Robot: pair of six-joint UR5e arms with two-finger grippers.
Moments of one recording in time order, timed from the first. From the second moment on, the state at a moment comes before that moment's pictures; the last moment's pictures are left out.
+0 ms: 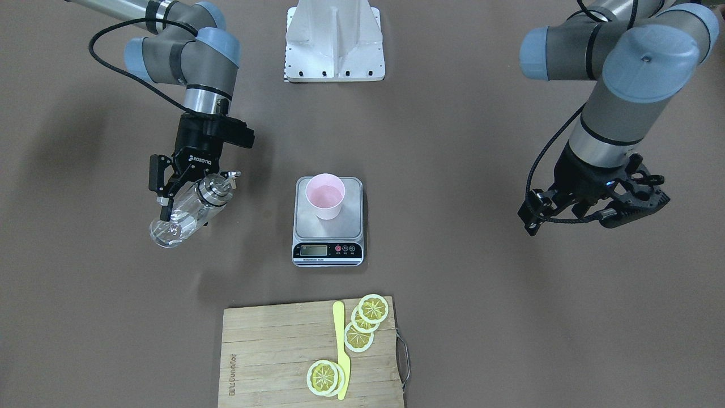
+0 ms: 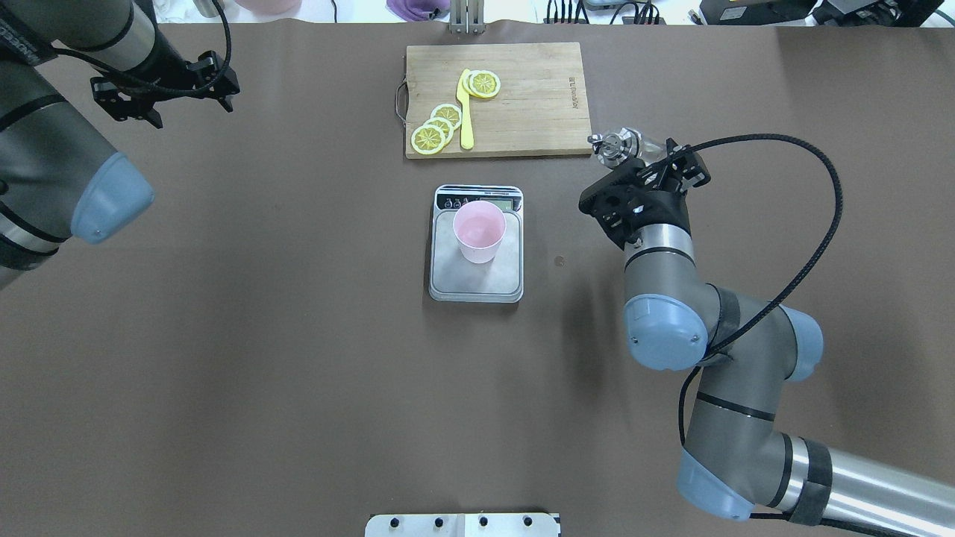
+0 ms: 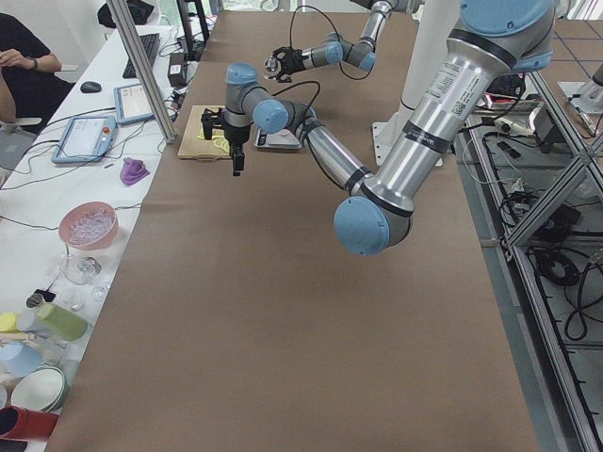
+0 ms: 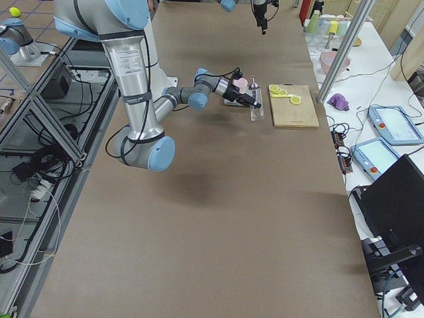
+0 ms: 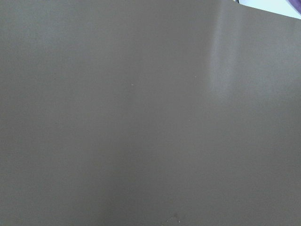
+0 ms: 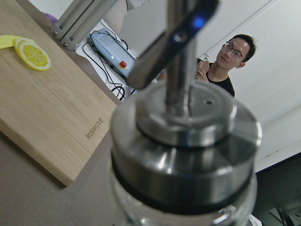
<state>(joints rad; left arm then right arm) -1.00 -2.10 -1.74 -1.51 -2.00 -1.11 0.44 -1.24 1.80 -1.26 0.71 0.54</state>
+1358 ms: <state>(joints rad) -1.00 -2.14 -1.74 -1.50 -1.97 -1.12 0.74 -1.43 1.68 -0.81 1.26 0.89</state>
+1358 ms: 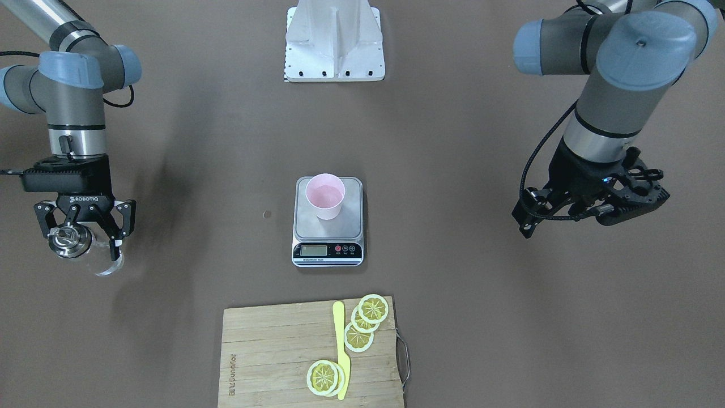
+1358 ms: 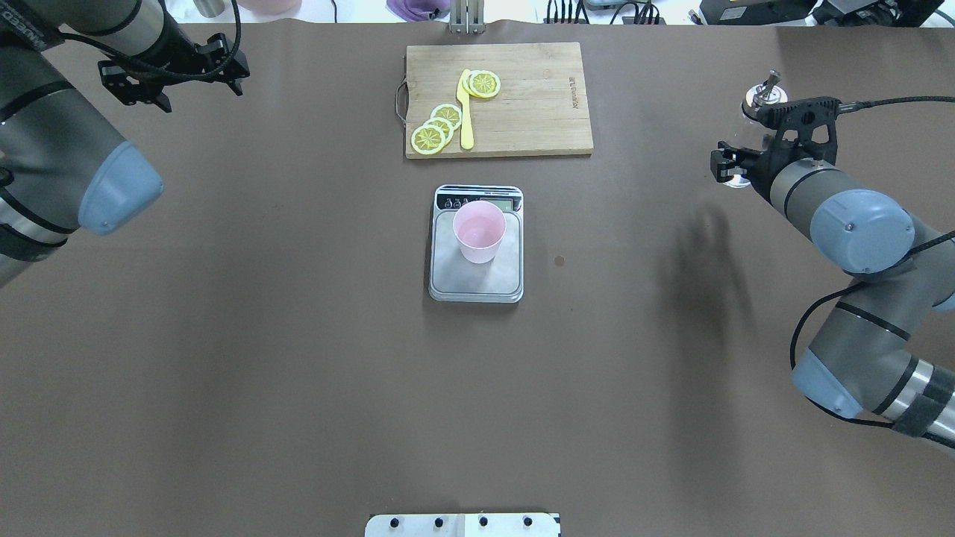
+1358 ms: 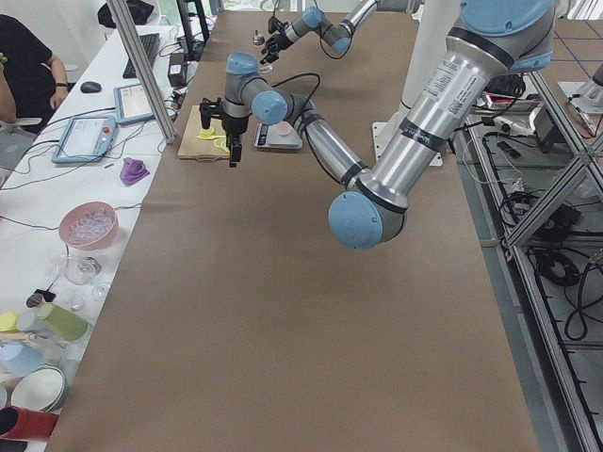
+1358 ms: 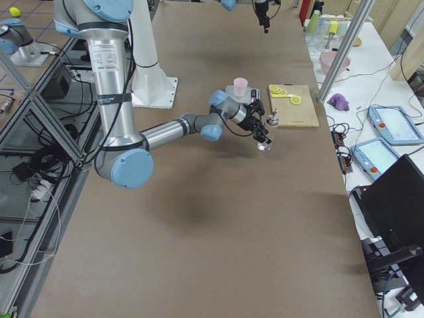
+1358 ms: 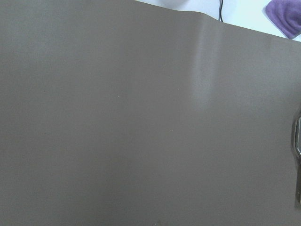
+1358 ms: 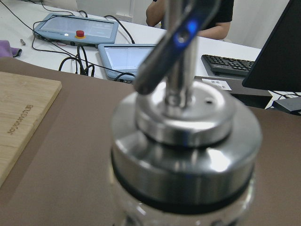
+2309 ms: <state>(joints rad) -1.00 -2.14 -1.74 -1.50 -1.97 -1.12 0.75 -1.44 1.49 -0.60 1.32 0.89</state>
